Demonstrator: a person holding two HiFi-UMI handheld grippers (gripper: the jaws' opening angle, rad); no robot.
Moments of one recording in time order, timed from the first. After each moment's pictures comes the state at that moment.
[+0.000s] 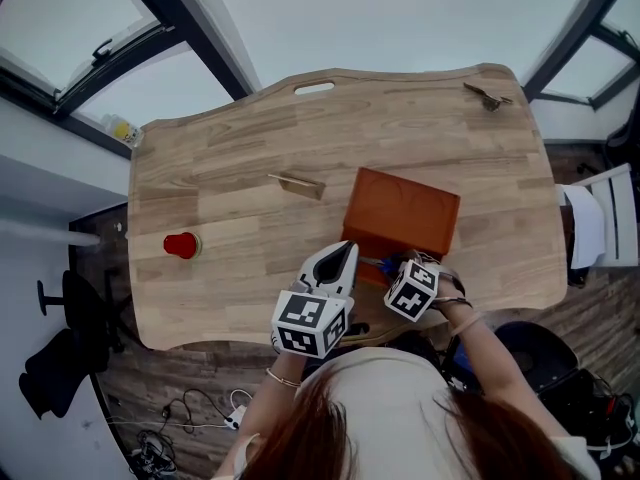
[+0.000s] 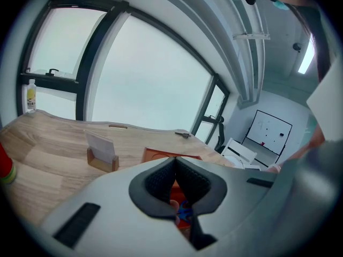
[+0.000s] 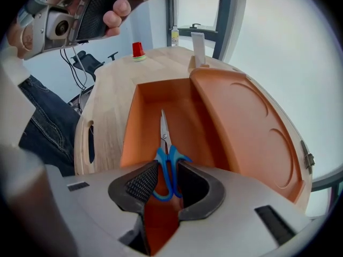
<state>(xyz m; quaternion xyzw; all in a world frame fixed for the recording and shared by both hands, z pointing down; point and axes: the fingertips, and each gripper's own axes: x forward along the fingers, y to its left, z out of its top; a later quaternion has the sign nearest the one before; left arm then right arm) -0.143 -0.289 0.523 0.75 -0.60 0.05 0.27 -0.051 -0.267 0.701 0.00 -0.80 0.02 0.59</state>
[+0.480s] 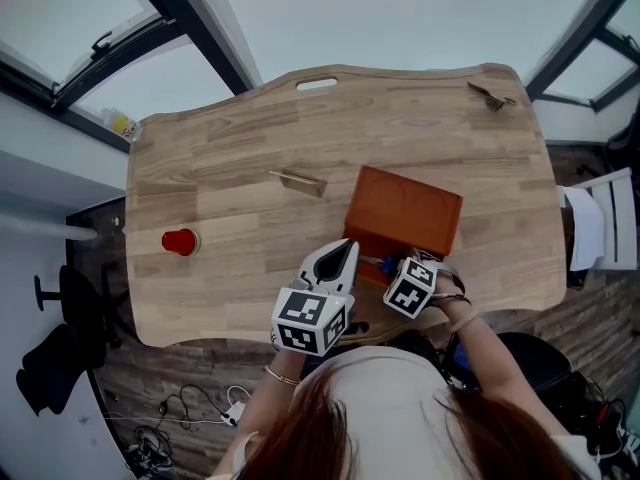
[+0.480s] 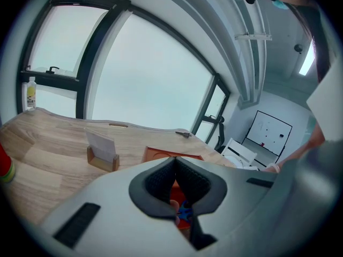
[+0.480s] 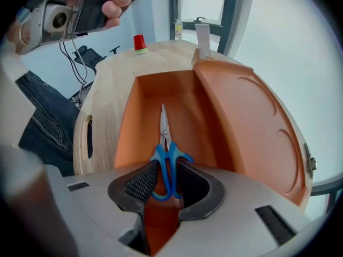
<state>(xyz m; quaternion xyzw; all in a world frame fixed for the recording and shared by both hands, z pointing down) -0.148 -0.291 0.528 0.75 -0.60 0.05 0.28 -0.055 -0.266 0.708 -0.01 -0.79 0.01 0.61</state>
